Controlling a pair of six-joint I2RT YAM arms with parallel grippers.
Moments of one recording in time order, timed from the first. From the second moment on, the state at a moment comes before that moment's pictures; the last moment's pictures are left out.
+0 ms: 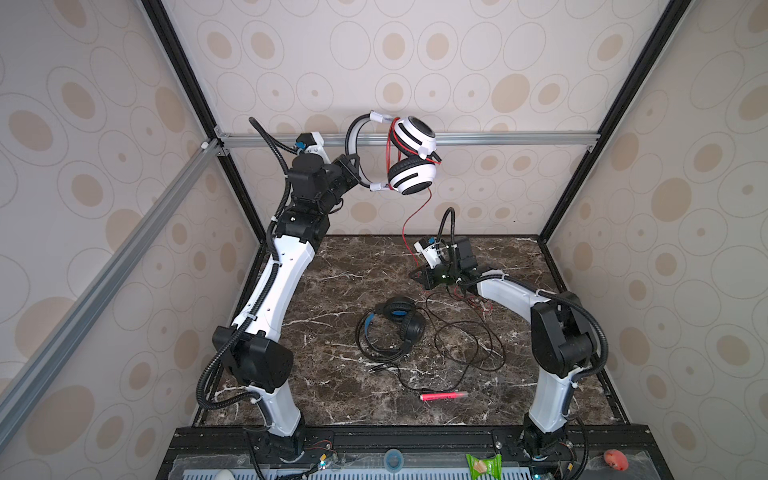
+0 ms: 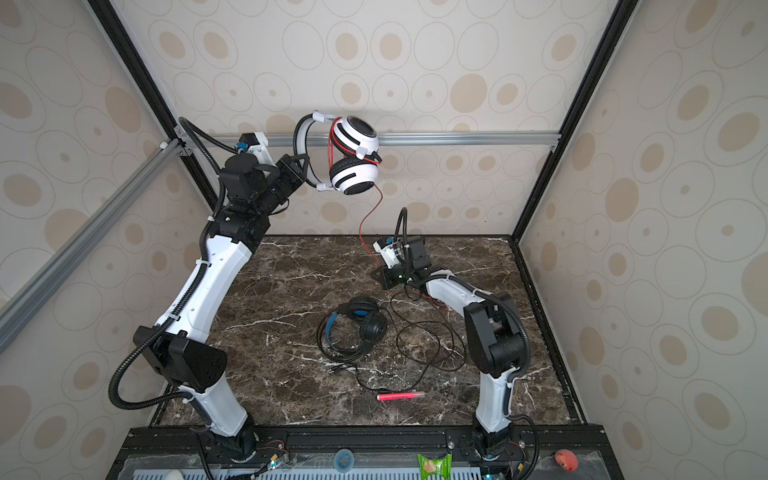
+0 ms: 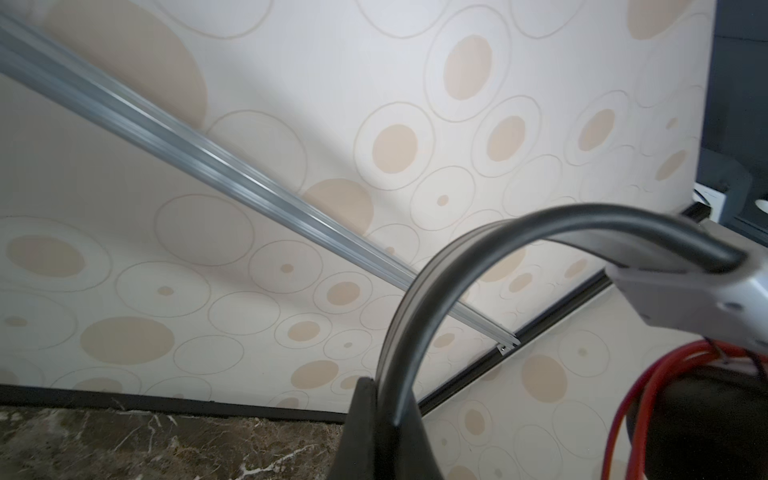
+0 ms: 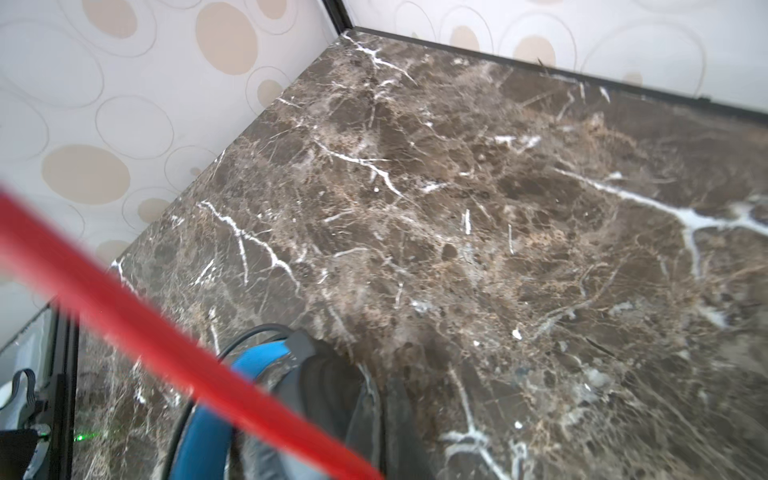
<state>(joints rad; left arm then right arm) -0.26 1.75 1.97 -0.16 0.08 -0.81 0.44 1.86 1.38 -0.16 -0.54 0.03</state>
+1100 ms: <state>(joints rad) -0.26 1.82 1.73 -0.08 -0.25 -0.64 0.75 1.59 1.63 -0.82 -0.23 -0.21</state>
